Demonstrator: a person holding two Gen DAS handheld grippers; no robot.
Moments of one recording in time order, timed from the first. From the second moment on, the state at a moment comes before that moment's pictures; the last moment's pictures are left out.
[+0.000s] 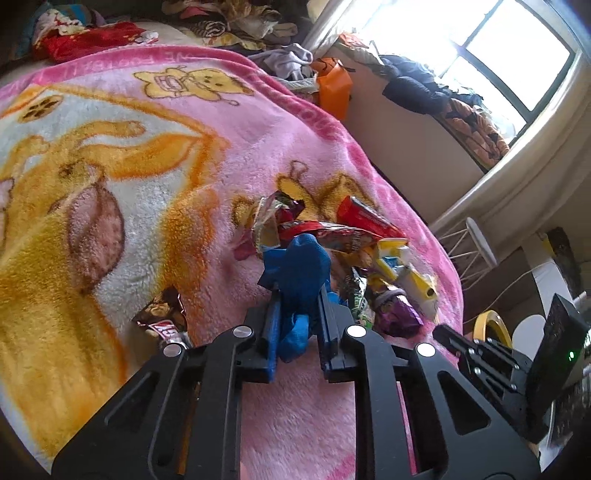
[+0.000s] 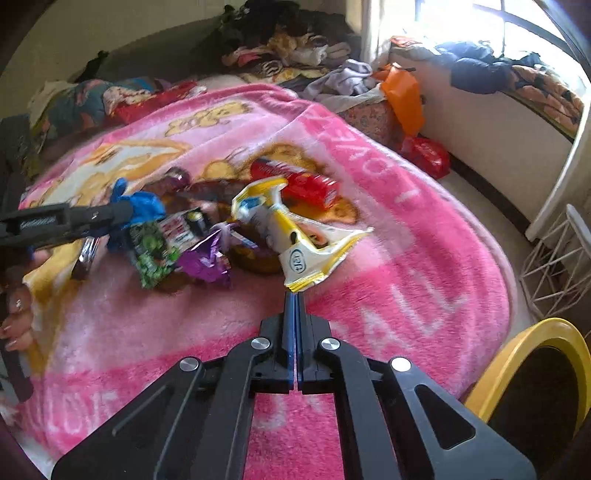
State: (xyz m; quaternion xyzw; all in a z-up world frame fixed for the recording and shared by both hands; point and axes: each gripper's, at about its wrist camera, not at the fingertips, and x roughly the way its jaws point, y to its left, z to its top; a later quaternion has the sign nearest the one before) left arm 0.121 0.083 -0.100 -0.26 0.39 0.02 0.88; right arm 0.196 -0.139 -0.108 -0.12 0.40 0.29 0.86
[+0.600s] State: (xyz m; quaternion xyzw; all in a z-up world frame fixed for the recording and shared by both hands) left arm 0.103 0.072 -0.040 -0.24 0.33 -0.02 0.91; right arm 0.211 -0.103 -0.109 -0.24 0.36 0.27 0.86
